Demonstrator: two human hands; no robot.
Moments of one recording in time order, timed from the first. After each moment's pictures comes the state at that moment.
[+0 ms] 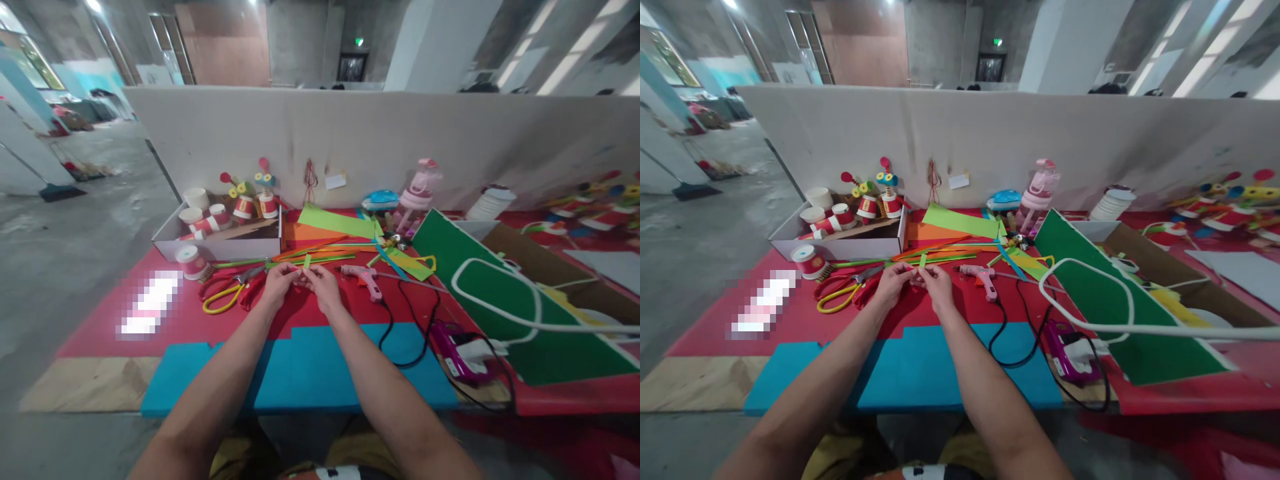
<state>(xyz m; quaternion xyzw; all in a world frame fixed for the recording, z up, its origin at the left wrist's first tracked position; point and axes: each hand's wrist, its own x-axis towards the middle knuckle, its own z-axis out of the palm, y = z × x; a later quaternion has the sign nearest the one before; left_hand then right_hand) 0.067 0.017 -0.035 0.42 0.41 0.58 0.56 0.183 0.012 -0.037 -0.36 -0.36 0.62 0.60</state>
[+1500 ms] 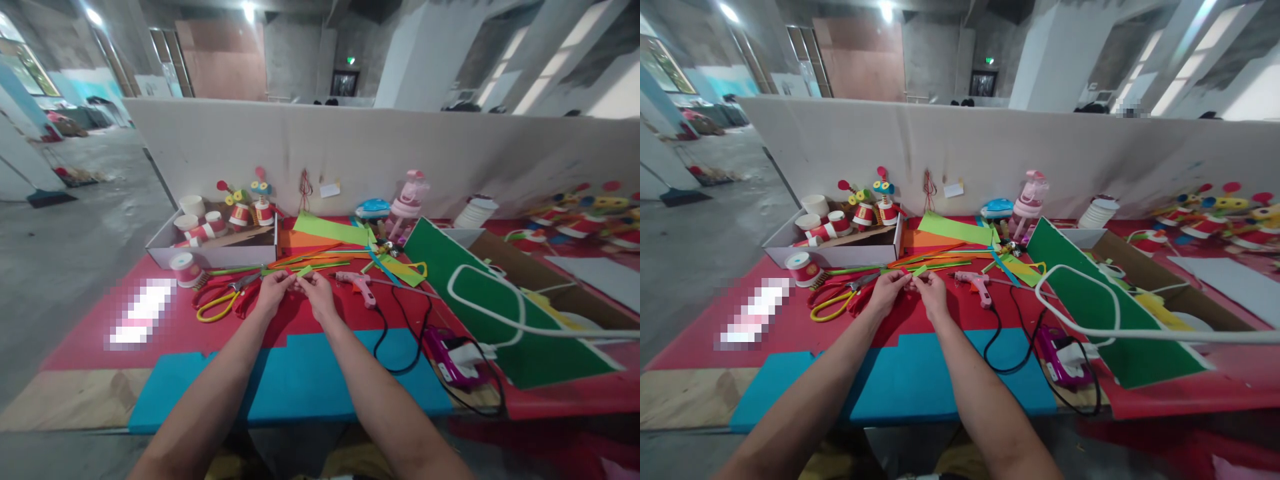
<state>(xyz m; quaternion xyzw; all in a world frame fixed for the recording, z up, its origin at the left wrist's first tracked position) 0.067 0.016 -0.032 0.45 0.43 0.57 0.53 0.180 0.013 -0.040 -0.39 -0.37 0.58 0.61</state>
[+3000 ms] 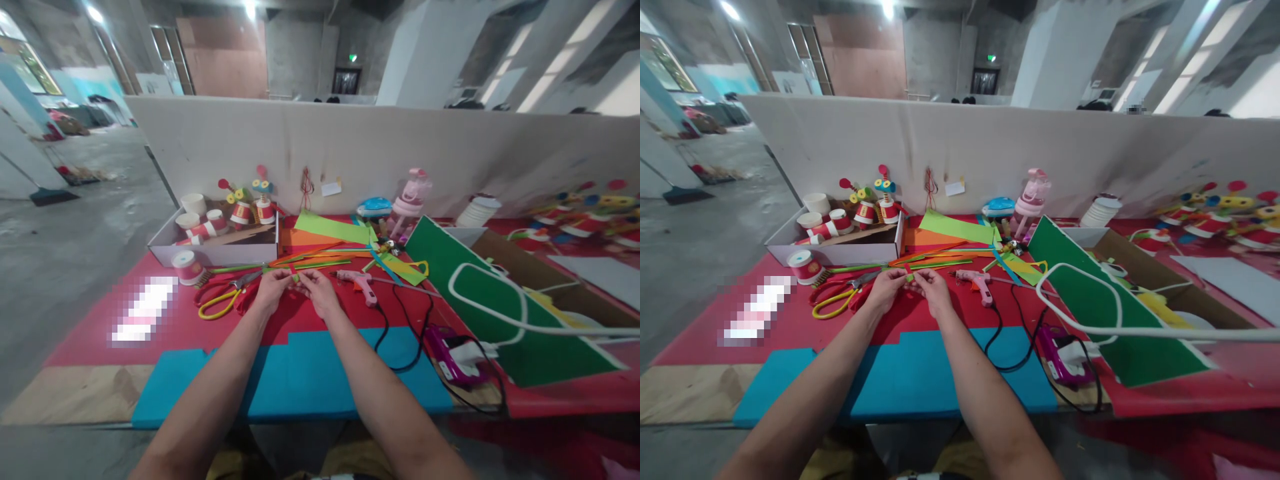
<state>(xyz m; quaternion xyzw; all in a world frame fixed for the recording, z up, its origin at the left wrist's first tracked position) 0.061 0.017 -0.030 0.41 0.41 0.58 0.57 0.188 0.011 -0.034 -0.34 -0.37 0.65 0.57</state>
